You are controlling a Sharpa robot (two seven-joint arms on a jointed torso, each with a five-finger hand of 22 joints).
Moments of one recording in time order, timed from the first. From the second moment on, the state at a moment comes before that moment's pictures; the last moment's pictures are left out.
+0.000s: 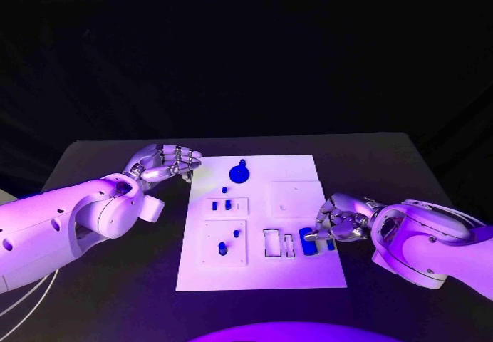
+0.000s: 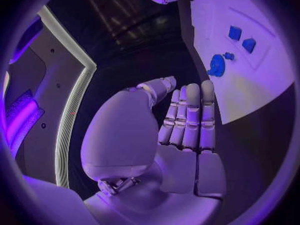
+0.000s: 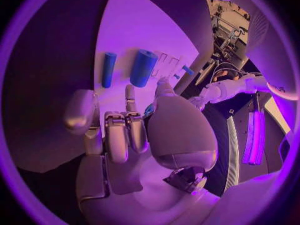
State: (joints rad) left arm 1.14 -0.89 -0.03 1.47 -0.27 -0.22 0.30; left_hand 1.42 -0.21 0.58 0.02 0.21 0.87 0.20 0.24 0.35 0.90 0.14 0.48 0.24 0.96 0.06 1.19 0.47 0.17 0.83 0.15 0.94 0.80; right arm 1.16 -1.20 -0.19 1.96 -1.31 -0.31 -0.46; right_hand 1.18 -0.10 -0.14 0.30 0.12 0.99 0.09 0.37 0.44 1.47 0.02 1.53 1.31 1.47 -0.05 1.56 1.31 0.10 1.46 0.05 0.98 1.31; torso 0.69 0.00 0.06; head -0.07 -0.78
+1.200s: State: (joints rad) left arm 1.14 -0.90 -0.03 1.47 -0.27 -0.22 0.30; left_hand 1.41 -0.21 0.58 0.03 0.21 0.87 0.20 0.24 0.35 0.90 0.14 0.48 0.23 0.95 0.07 1.19 0.47 0.17 0.83 0.15 0.94 0.80; right arm 1.10 -1.12 -0.19 1.93 -1.35 -0.32 -0.55; right_hand 1.23 -0.04 -0.09 0.29 0.32 1.02 0.07 0.42 0.55 1.47 0.00 1.54 1.31 1.47 -0.06 1.56 1.31 0.10 1.47 0.04 1.02 1.31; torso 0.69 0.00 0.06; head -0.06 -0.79
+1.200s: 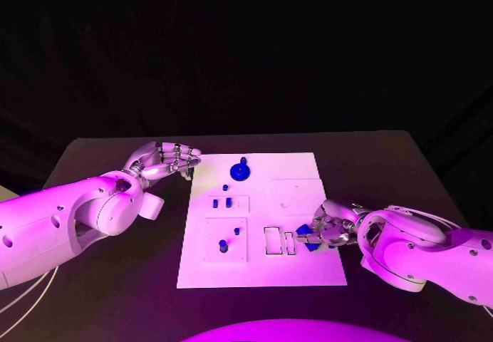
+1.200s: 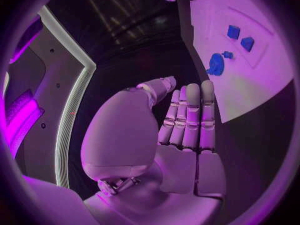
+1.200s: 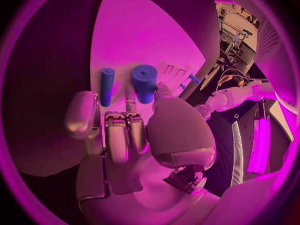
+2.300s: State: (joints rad) left arm 1.14 -0.89 -0.03 1.47 -0.25 -0.22 0.30; left_hand 1.41 -0.21 0.58 0.03 0.21 0.86 0.20 0.24 0.34 0.90 0.14 0.49 0.23 0.95 0.07 1.19 0.47 0.17 0.83 0.15 0.94 0.80; right arm 1.11 -1.03 -0.19 1.95 -1.11 -0.47 -0.48; right_hand 1.30 -0.07 -0.03 0.35 0.25 1.03 0.06 0.42 0.44 1.47 -0.02 1.55 1.31 1.46 -0.08 1.56 1.31 0.10 1.47 0.03 1.04 1.31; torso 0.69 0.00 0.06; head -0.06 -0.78
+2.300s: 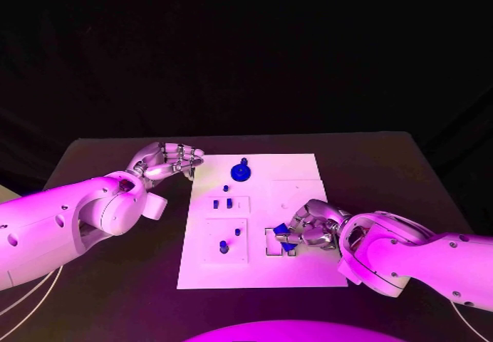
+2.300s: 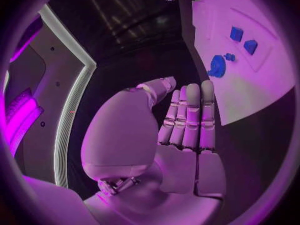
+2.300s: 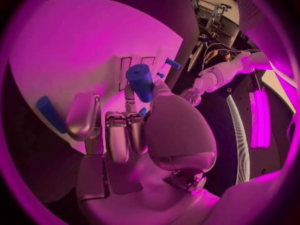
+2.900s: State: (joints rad) left arm 1.14 -0.89 -0.03 1.47 -0.25 -0.22 0.30; left_hand 1.41 -0.21 0.58 0.03 0.21 0.86 0.20 0.24 0.34 0.90 0.14 0.49 0.23 0.95 0.07 1.19 0.47 0.17 0.83 0.16 0.94 0.80; right arm 1.10 -0.99 -0.19 1.91 -1.15 -0.46 -0.49; right_hand 1.24 -0.08 -0.03 0.30 0.20 1.04 0.06 0.42 0.45 1.47 -0.02 1.55 1.31 1.46 -0.08 1.56 1.31 0.10 1.47 0.03 1.04 1.31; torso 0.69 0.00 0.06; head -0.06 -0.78
